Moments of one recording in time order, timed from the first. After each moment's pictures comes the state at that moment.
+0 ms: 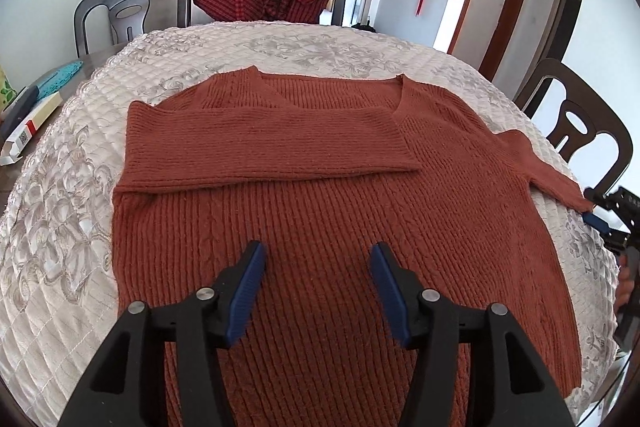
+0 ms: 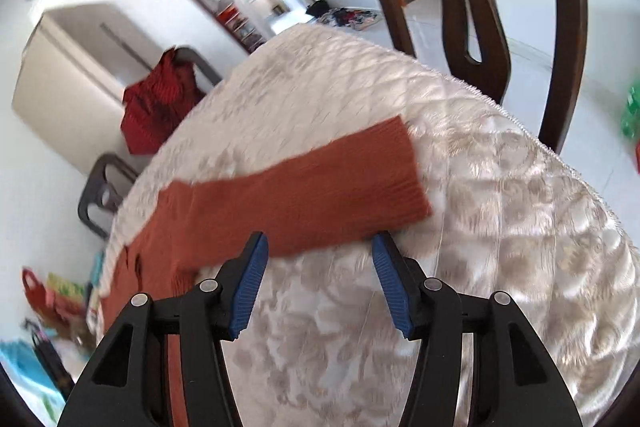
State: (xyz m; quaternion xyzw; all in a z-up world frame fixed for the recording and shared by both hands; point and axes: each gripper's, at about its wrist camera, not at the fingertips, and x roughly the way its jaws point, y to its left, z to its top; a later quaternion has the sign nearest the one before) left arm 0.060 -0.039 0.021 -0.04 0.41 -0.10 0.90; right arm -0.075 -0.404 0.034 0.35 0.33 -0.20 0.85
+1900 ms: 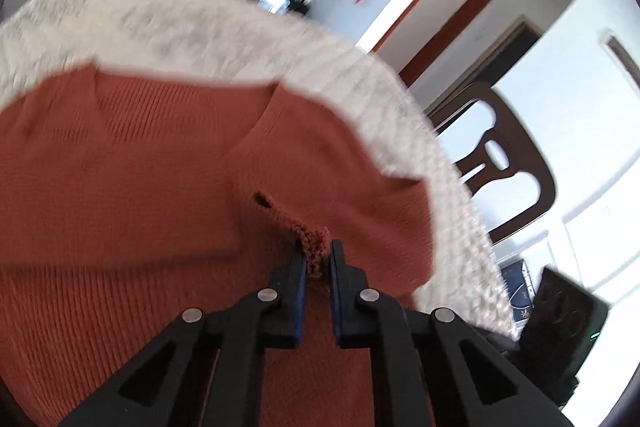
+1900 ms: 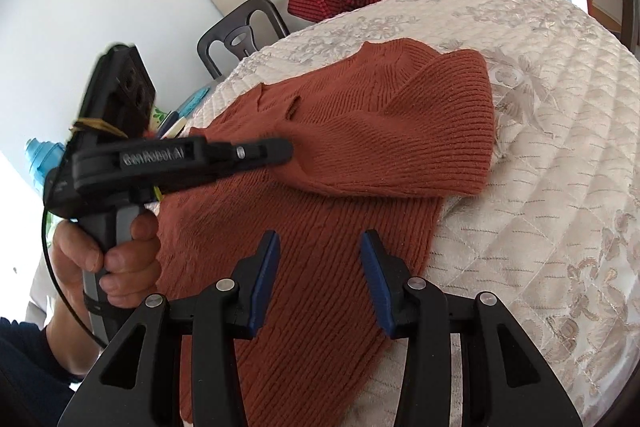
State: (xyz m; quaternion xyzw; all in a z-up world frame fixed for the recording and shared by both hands) left arm 0.125 -0.113 0.048 -0.17 0.44 -0.26 0.84; right arm 0.009 -0.249 0.019 0.18 0.42 0.11 0.88
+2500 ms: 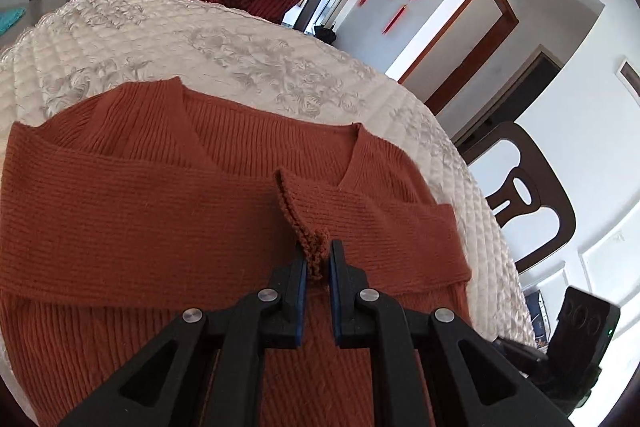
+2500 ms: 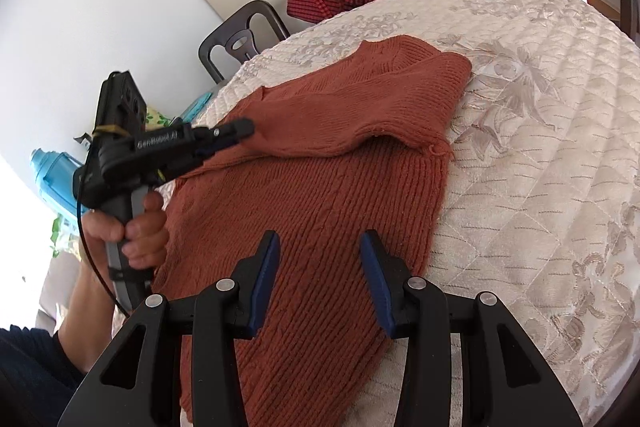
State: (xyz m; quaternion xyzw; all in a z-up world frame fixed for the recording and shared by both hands) left arm 0.132 -0.051 0.023 -0.19 0.42 -0.20 0.86; right arm 0.011 -0.253 0.015 0.19 0.42 0.12 0.88
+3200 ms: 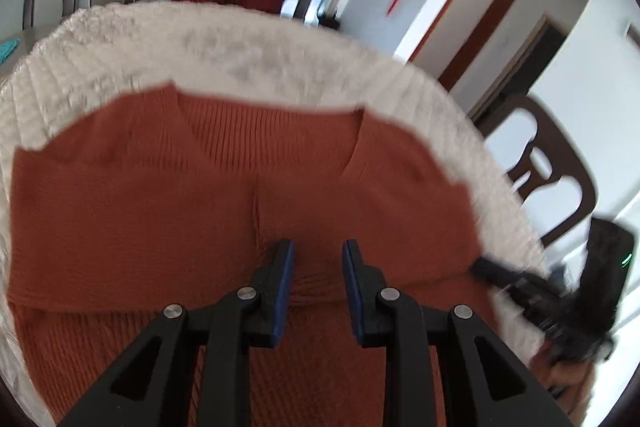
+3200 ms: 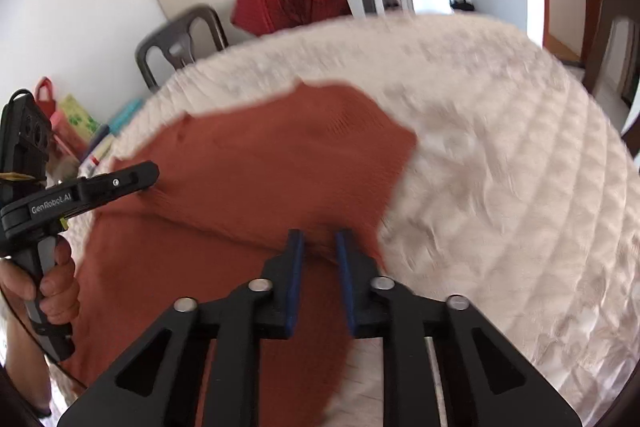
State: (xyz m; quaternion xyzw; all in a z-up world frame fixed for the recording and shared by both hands) left arm 0.137 -0.068 0.021 -0.12 0.44 -0.19 0.87; right arm 0.063 -0.264 0.022 0.11 0.43 0.00 0.90
